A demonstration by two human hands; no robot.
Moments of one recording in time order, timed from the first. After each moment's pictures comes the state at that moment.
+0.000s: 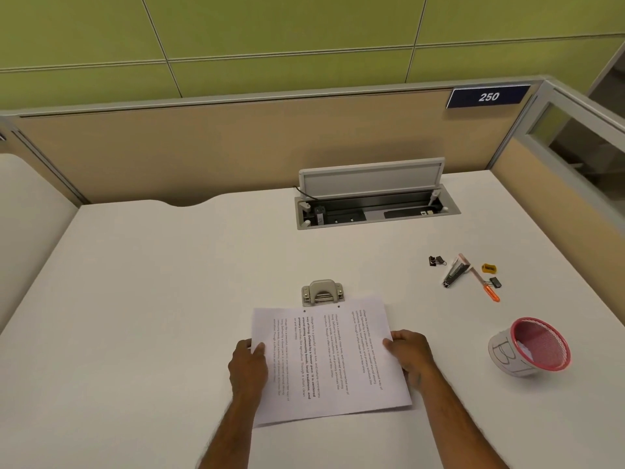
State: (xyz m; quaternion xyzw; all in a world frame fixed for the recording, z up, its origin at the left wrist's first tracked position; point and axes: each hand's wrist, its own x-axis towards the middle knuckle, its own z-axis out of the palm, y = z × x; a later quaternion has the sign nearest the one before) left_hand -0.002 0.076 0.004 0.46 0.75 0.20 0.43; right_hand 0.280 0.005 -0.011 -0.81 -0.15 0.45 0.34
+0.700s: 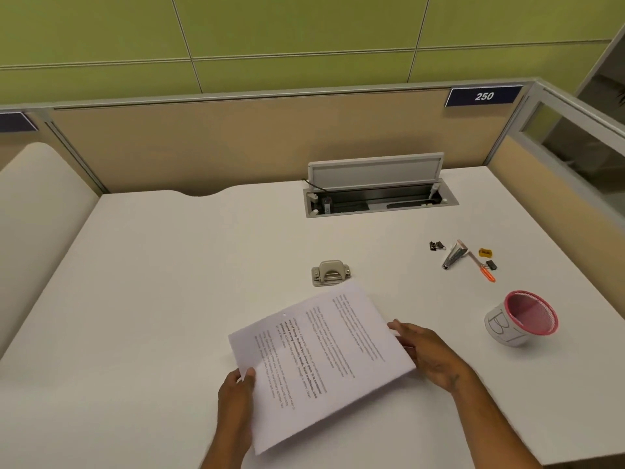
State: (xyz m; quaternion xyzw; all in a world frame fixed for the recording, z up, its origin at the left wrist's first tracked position) left_hand -0.080 -0.014 -0.014 0.26 0.69 0.31 0.59; right_hand 0.276 -0.061 0.012 -0.65 -0.18 0.62 0.41
